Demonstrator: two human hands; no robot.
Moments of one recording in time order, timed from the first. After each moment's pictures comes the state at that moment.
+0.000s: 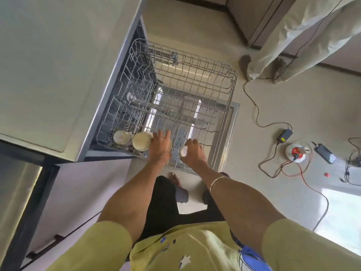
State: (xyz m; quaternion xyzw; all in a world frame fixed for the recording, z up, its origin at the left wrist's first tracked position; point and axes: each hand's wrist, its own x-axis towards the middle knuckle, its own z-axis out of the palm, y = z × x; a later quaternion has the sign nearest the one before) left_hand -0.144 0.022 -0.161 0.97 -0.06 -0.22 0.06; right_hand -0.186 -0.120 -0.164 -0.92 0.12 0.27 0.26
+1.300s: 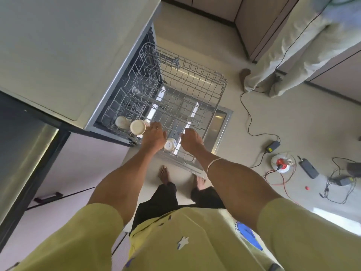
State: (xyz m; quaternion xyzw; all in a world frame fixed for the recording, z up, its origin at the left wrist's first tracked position) left_hand -0.177 -0.005 -0.067 0.97 0.00 -0.23 0.11; right_hand -0.183 -0.171 -0.048 -0.92 0.08 0.29 0.25
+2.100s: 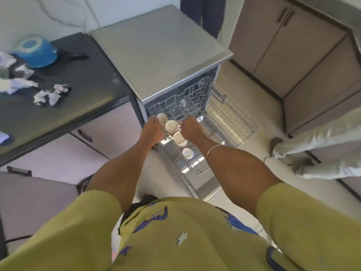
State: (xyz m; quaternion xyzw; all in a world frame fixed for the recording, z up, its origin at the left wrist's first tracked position) left_hand -0.284 0.066 0.010 0.95 0.24 -0.07 0.20; right_hand -0.195 -0.089 0.046 -0.94 -0.21 0.20 0.16
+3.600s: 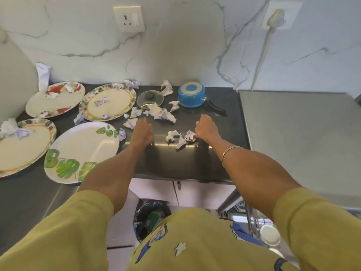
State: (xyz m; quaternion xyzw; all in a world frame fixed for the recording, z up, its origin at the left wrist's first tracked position) left_hand -0.469 0.510 0.093 0.77 0.61 0.12 0.14; right_hand -0.229 0.430 0.116 -0.81 -0.52 0.18 0.20
